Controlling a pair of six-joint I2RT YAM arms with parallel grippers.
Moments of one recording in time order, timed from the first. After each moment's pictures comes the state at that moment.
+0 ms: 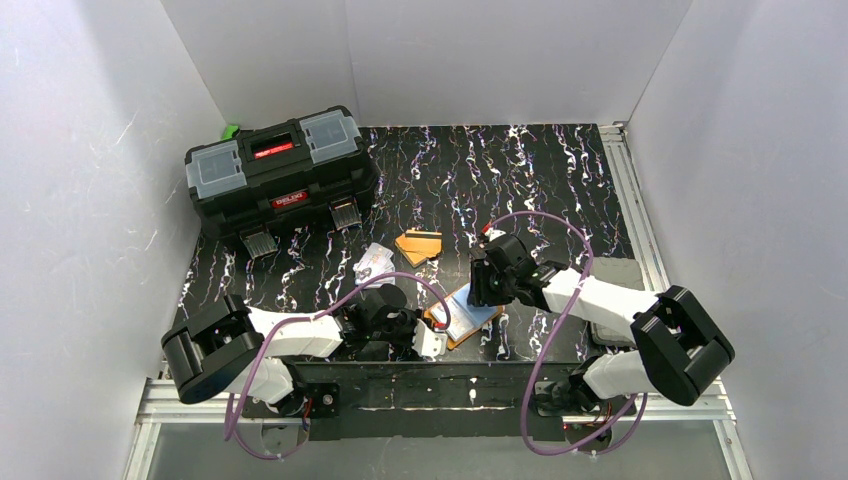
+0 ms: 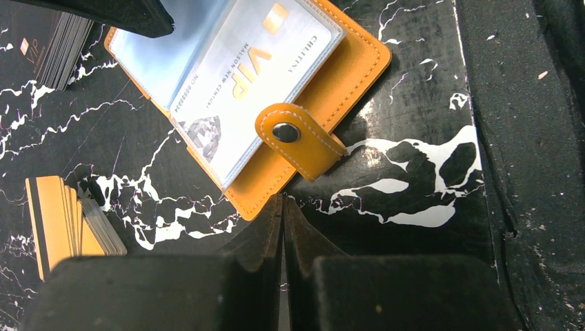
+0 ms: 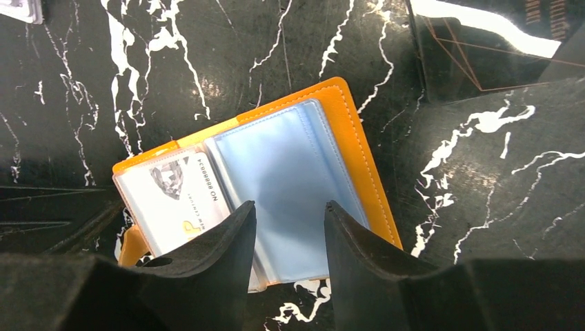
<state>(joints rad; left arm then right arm) -1.02 1.35 0.39 0.25 0.23 0.85 0.72 1.34 0.64 -0.24 -0.05 0.53</state>
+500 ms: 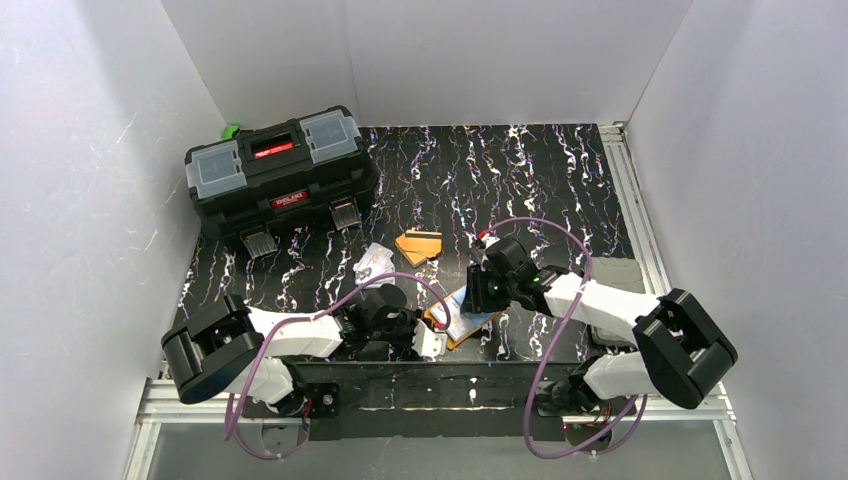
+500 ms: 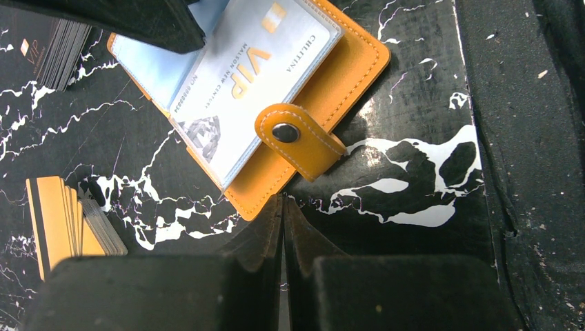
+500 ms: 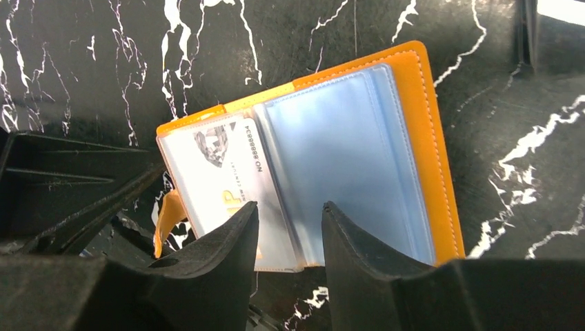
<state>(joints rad) -1.02 1.35 0.39 0.25 0.23 0.86 0.73 1.34 0.60 -0.17 -0.21 0.56</state>
